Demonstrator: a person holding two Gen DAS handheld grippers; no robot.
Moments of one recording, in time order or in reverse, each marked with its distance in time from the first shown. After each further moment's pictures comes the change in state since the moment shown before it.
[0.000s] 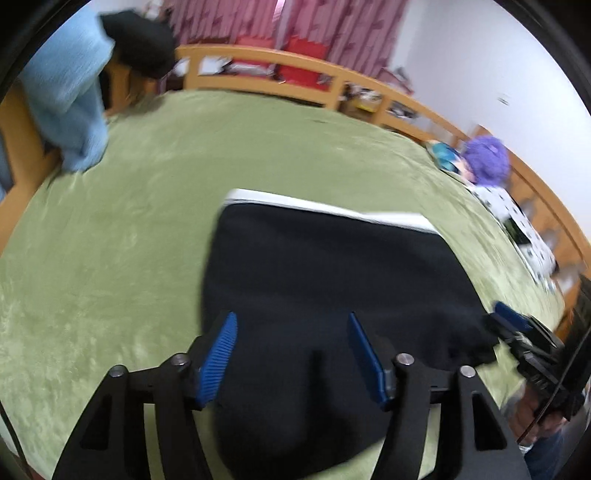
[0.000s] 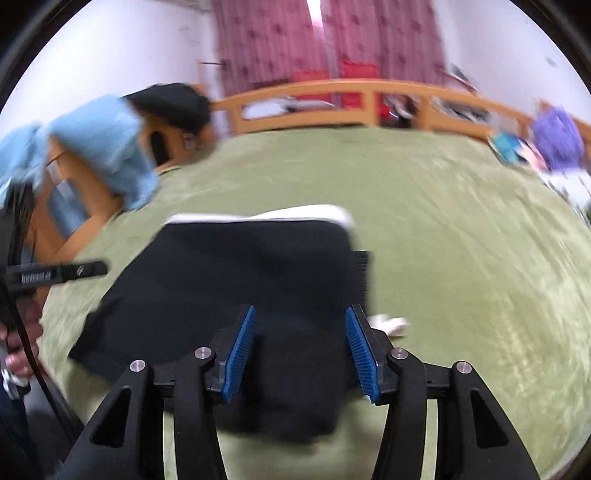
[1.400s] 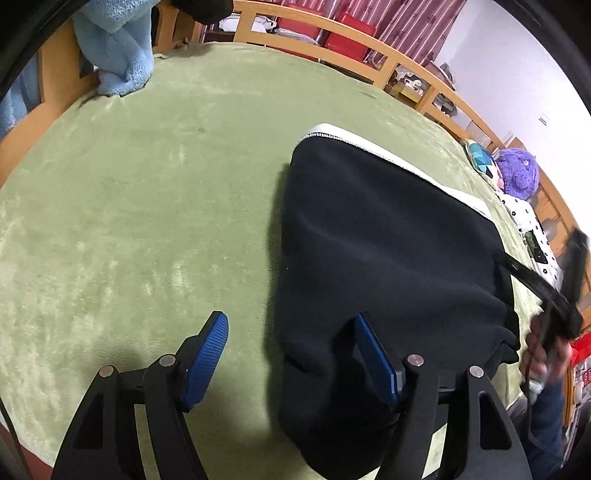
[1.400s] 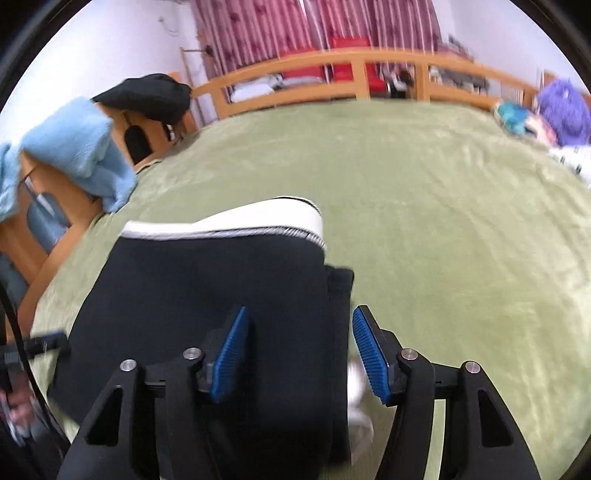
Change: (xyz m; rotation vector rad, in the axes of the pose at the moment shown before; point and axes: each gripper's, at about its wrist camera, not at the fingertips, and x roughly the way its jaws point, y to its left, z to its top) left arm 0.025 0.085 -0.037 -0.207 0.122 0.028; right arm 0.089 -0.069 0.040 0.124 0.113 0.007
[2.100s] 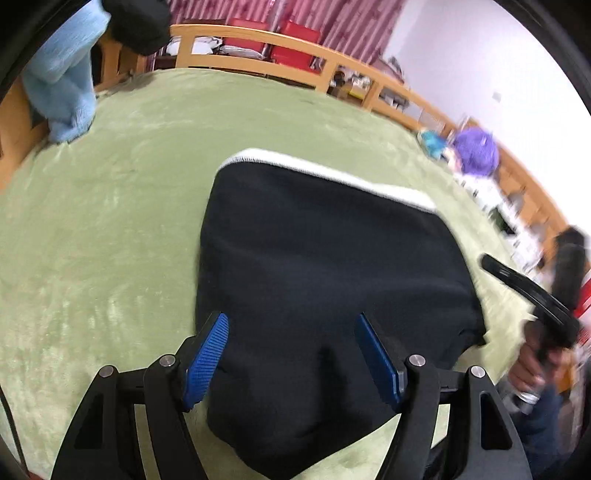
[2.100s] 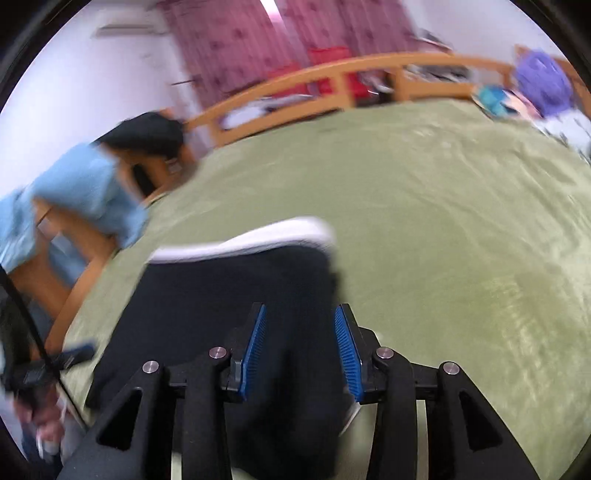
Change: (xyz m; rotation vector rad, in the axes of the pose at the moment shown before) left arm -0.014 -0.074 -0.004 0.171 -0.045 -0.060; right arm -0.072 -0.010 -0.029 0.051 -0.086 0.079
